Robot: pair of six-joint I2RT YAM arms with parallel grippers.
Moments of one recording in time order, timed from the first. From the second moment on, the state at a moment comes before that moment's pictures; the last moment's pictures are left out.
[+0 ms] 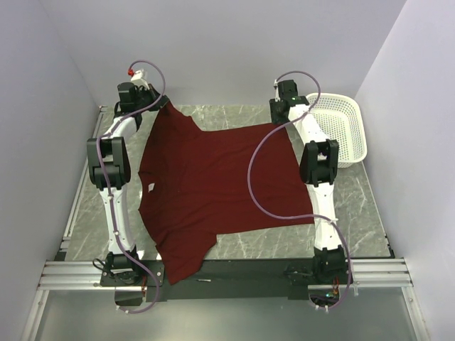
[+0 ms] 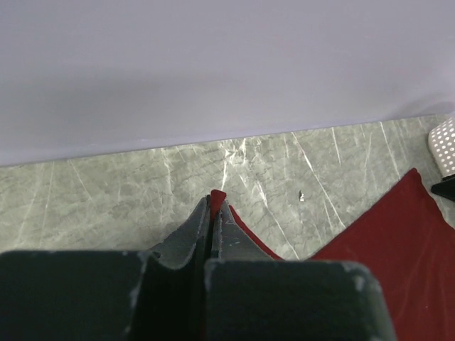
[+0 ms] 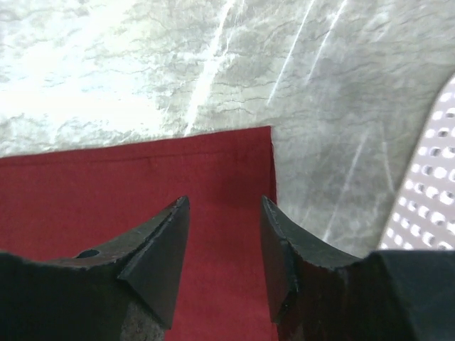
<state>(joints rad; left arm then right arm) 0.07 2.37 1.90 0.23 0.55 -0.35 0.15 2.58 2.44 -0.75 0.09 0.00</state>
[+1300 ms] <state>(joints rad) 0.08 2.31 1.75 0.27 0.59 -0.39 0.09 2.58 2.34 -0.75 -0.06 -0.14</state>
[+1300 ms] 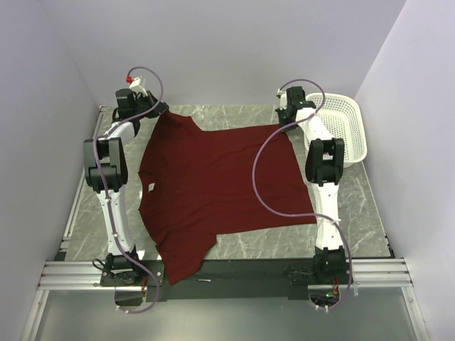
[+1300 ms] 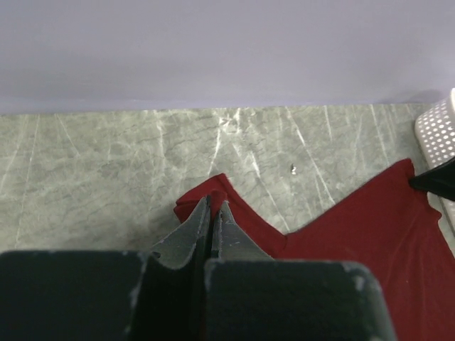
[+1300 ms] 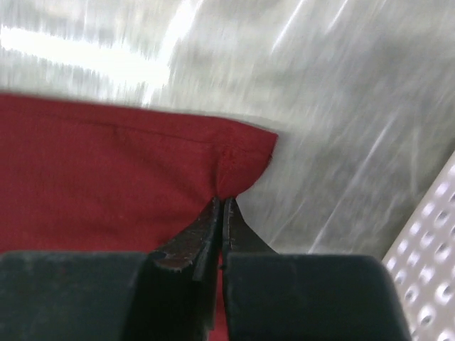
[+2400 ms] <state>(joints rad) 0.10 2.06 1.41 0.34 0.61 -0.41 0.13 2.25 1.84 -0.83 -0.25 -0.31</state>
